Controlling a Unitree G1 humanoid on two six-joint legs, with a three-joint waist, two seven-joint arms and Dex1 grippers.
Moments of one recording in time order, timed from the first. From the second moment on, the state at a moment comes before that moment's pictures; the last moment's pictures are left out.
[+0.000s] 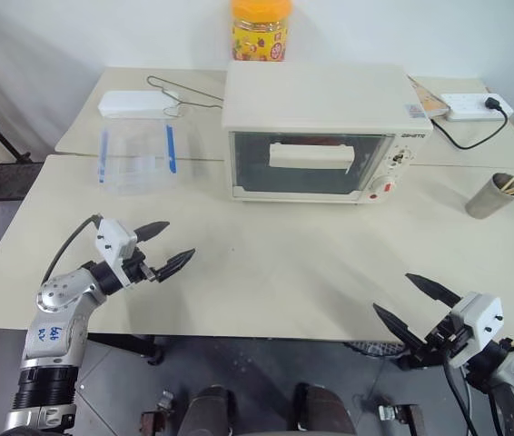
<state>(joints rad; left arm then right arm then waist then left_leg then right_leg) -0.20 0.55 0.21 0.05 -0.39 0.10 -0.84 0.36 -0.54 -0.32 -0.29 0.44 -0.09 0.82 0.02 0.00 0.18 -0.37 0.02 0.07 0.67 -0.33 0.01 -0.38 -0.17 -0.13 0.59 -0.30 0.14</state>
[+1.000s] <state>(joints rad) -0.15 0.59 0.32 -0.15 -0.72 0.37 -0.96 -0.54 -0.43 -0.12 0.05 0.60 0.28 0.81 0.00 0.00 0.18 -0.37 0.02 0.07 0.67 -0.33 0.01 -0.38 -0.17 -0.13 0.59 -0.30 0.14</state>
